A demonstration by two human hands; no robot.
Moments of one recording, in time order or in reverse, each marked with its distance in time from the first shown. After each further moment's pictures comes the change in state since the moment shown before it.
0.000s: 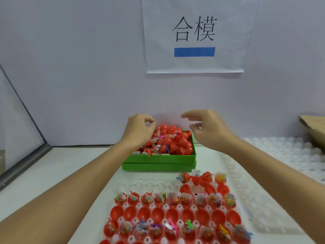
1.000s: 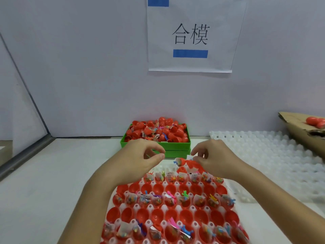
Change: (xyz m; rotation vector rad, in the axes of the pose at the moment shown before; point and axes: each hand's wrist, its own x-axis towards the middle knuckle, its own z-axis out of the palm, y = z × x) left_hand -0.139 0.027 -0.059 -0.064 -0.439 0.051; right_hand -0.108 0.005 0.004 -0.221 -0.156 0.098
